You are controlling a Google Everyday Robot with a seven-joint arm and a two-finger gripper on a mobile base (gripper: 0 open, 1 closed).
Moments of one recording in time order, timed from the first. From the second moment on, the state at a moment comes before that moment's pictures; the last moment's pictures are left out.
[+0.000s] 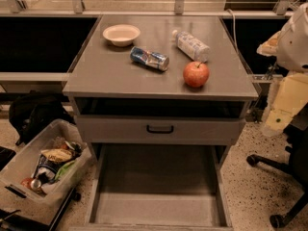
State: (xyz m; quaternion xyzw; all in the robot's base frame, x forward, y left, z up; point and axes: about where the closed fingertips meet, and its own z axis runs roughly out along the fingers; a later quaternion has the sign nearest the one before) arm 0.438 -0.217 0.976 -0.60 0.78 -0.03 0.16
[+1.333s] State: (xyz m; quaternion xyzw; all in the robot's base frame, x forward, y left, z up) arm 0.551 -0.200 0.964 -0.69 0.64 0.16 0.30
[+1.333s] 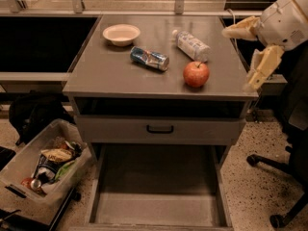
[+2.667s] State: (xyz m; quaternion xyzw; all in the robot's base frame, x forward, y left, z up) arm 0.614 -0.167 0.933 -0.69 0.60 0.21 0.36
